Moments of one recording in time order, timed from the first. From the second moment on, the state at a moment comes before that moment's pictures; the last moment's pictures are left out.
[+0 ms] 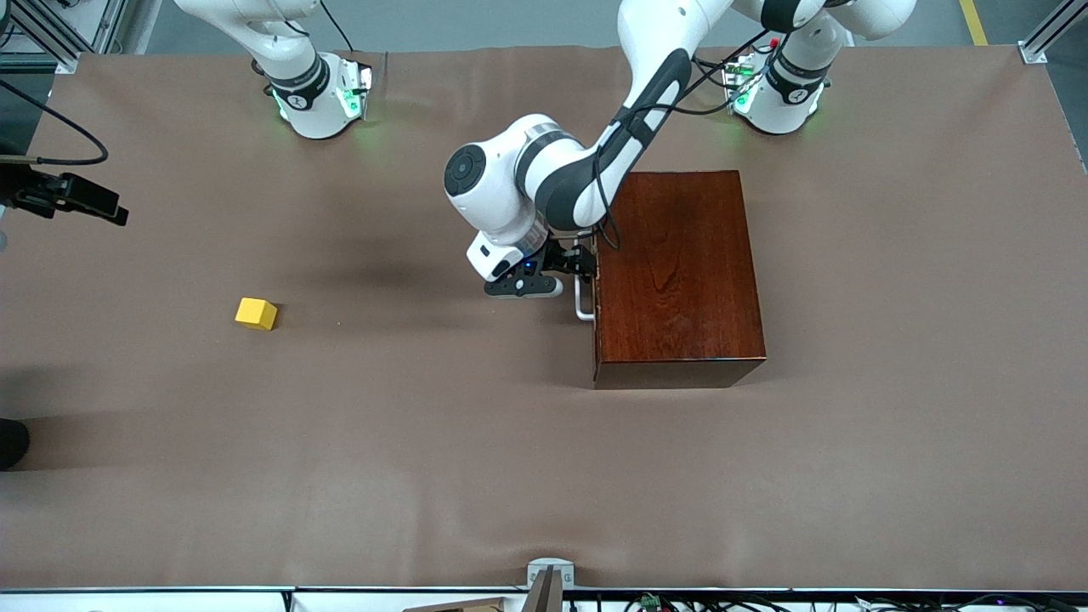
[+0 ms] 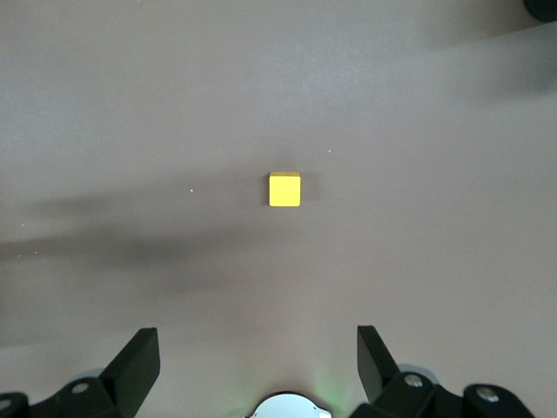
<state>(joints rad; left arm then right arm) -0.99 0.82 0.12 -1.19 0.18 1.75 -0.83 -0.03 0.02 -0.04 -1.54 0.00 1.42 0.05</state>
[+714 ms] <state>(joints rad) -0.99 0.83 0.11 -1.19 0.10 1.92 -1.07 -0.04 0.03 -0.04 -1.54 0.00 1.41 0.05</state>
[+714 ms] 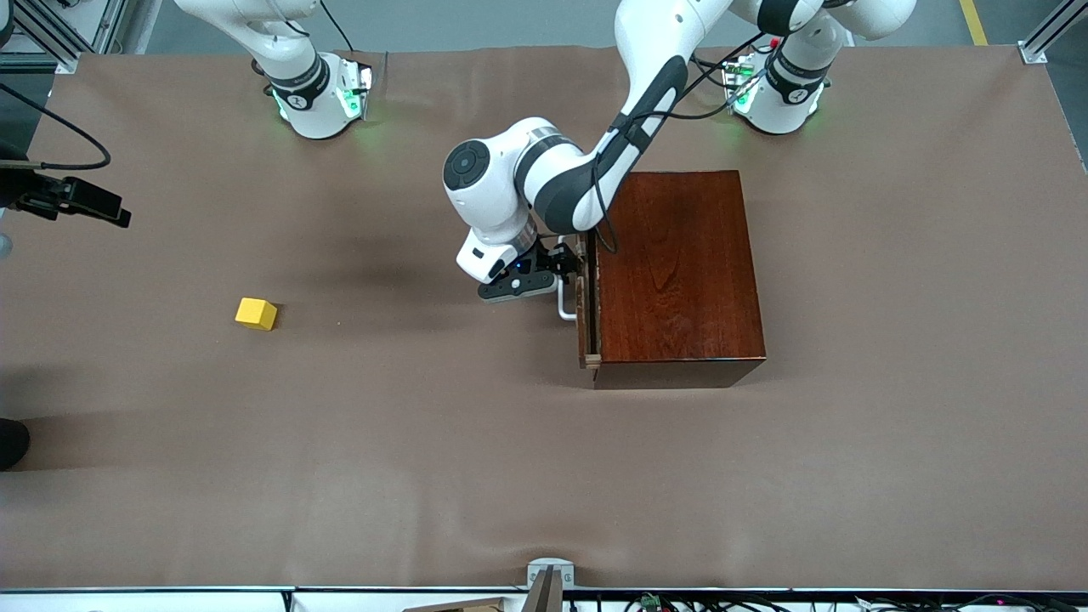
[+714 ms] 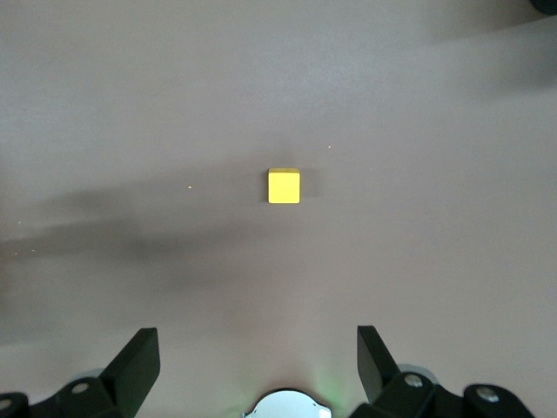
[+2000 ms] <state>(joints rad) -0.99 0.83 0.07 -1.19 0.03 2.14 -1.24 -0.07 0.08 -0.04 -1.54 -0.01 1.42 0.05</state>
